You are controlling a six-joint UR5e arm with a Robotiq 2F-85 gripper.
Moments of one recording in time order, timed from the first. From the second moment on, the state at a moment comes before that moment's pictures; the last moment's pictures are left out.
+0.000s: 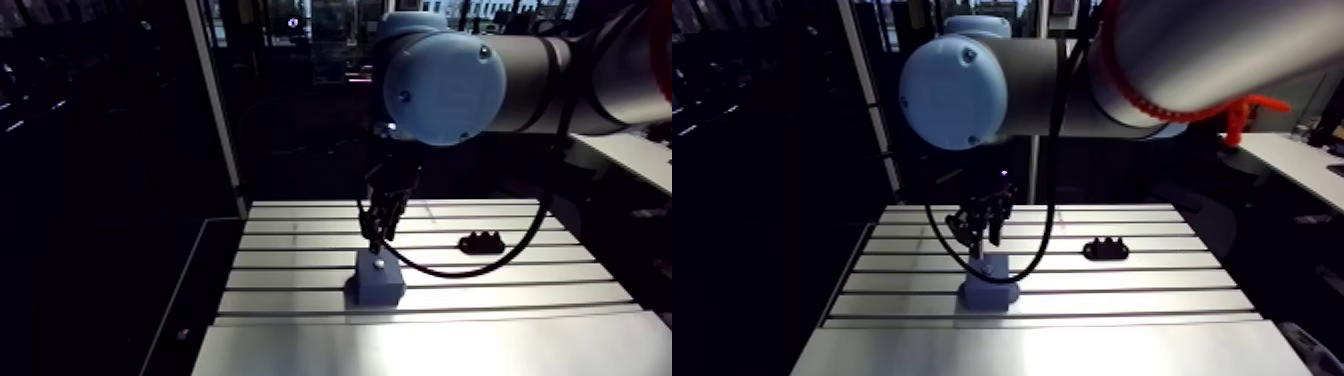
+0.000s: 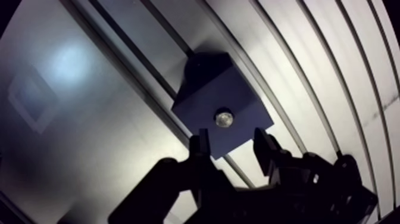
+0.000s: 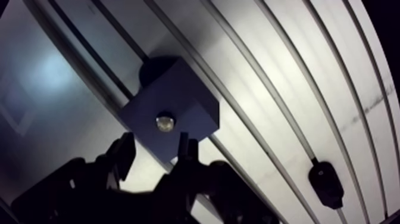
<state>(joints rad) -0.05 -1.42 1.97 -2.02 -1.57 -2.53</state>
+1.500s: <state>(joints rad) -0.05 -1.39 2.02 -2.12 -1.58 -2.53</state>
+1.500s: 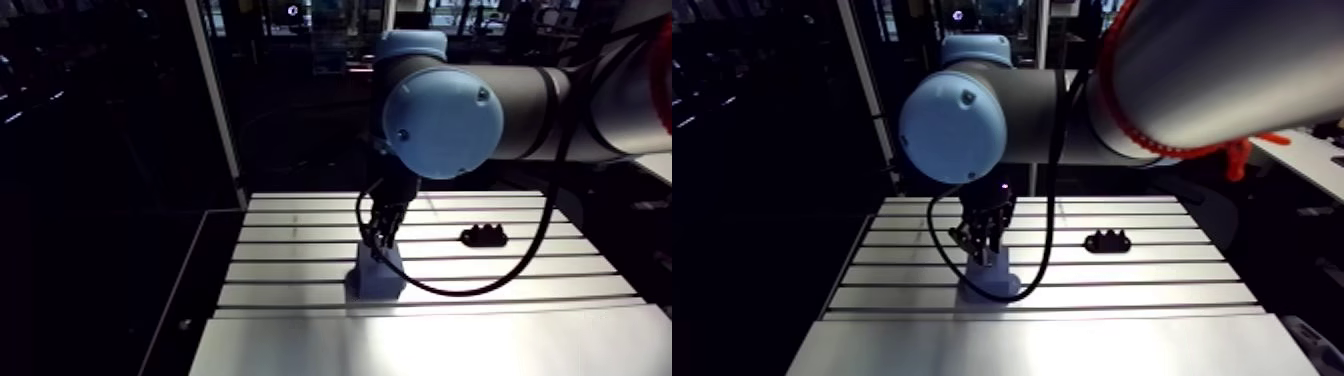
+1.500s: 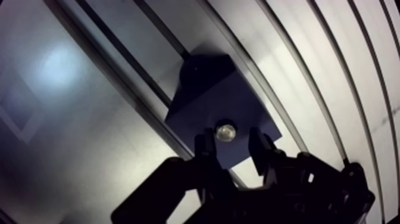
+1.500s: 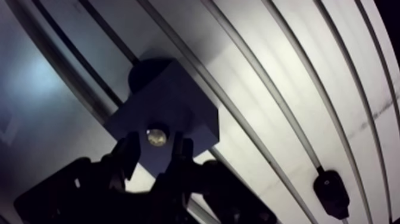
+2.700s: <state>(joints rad) -0.05 -1.38 2.02 -2.13 -1.58 -2.52</state>
